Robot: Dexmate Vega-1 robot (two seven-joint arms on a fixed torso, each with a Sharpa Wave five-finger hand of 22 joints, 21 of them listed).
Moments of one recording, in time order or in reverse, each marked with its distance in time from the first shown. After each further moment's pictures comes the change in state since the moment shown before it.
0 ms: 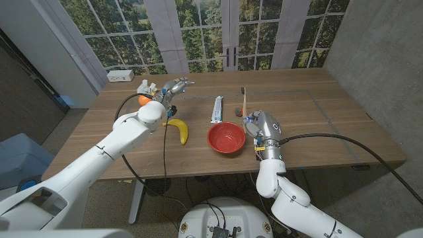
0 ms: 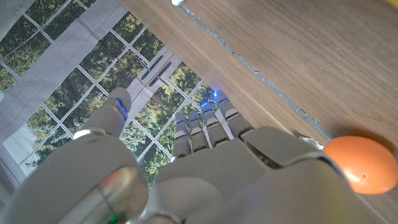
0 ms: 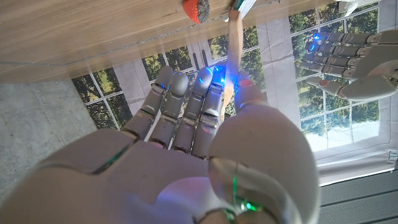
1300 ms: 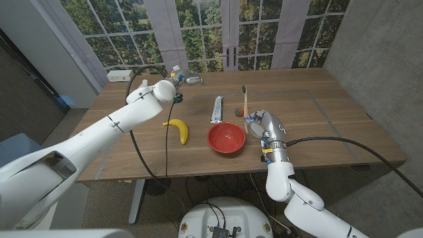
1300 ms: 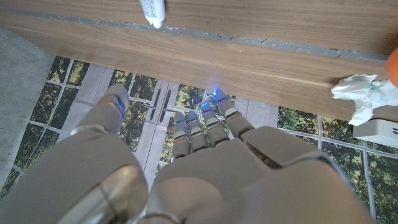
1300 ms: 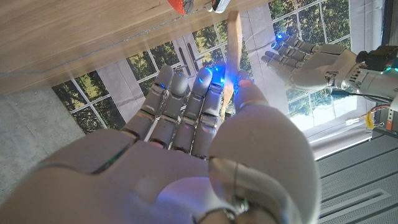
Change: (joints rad) left arm -0.317 0.009 0.255 -0.028 0.332 0.323 -0.263; left_hand 0.045 -0.026 -0.032 0.007 0.000 0.011 -0.011 0.000 0.000 0.007 -0.007 0.000 0.000 0.000 0.000 0.000 0.000 0.011 -0.011 -0.015 0.001; right arm -0.073 -0.045 0.097 -0.004 0.050 0.222 0.020; right_hand 0.000 0.000 0.007 -0.004 0.015 0.000 -0.001 -0.006 0.020 0.002 0.005 0.011 -0.008 -0.004 -0.004 0.015 -0.003 0.000 0.000 0.026 0.000
